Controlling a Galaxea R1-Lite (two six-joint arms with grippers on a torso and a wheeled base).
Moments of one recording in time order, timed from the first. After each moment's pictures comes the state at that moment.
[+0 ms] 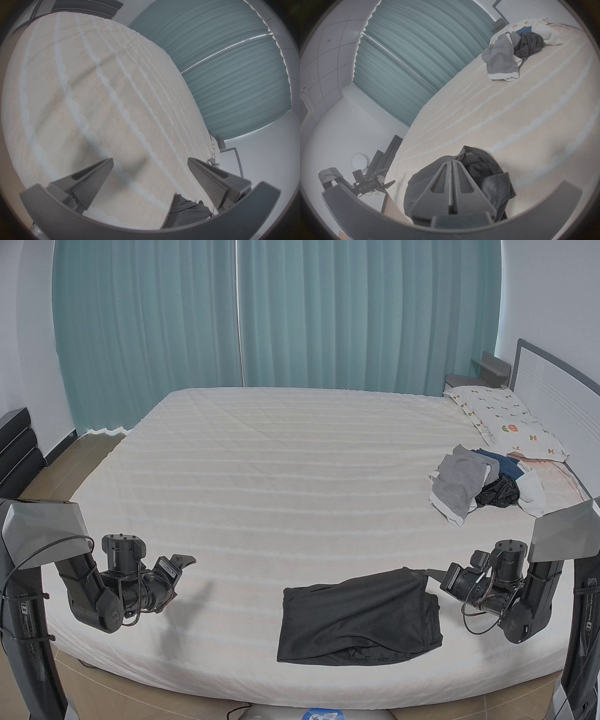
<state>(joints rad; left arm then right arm) -0.07 2.26 -0.58 -1.08 -0.18 -1.01 0.14 2.34 -0.44 -1.53 0.33 0.67</state>
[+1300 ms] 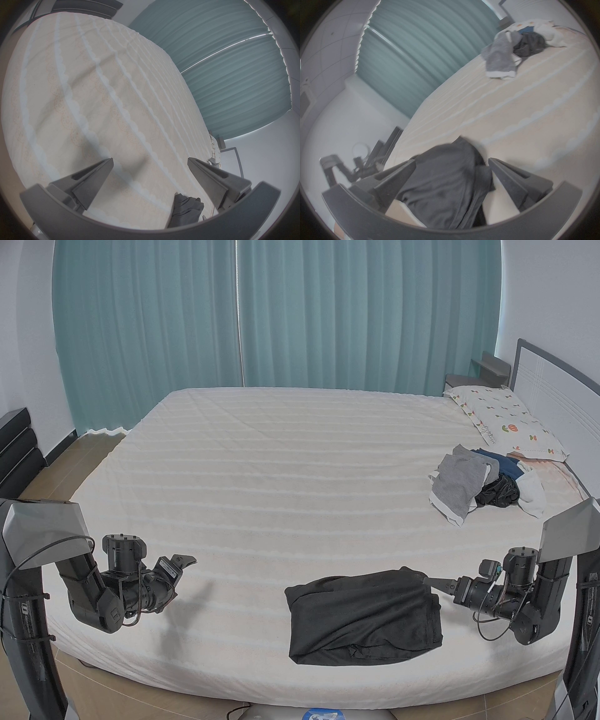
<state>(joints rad) -0.07 2.26 -0.59 -1.08 -0.17 -1.01 0.03 2.37 -0.38 -1.54 0.52 0.52</state>
